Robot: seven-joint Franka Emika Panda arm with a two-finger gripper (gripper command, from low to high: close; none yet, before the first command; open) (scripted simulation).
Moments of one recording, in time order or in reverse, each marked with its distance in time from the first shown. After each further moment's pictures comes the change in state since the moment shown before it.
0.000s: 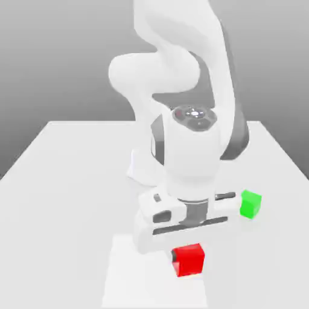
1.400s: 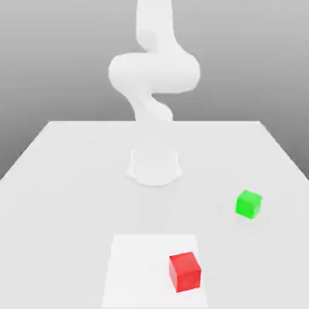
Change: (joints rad) arm -0.110 -0.818 -0.073 0.287 -0.023 -0.385 0.158
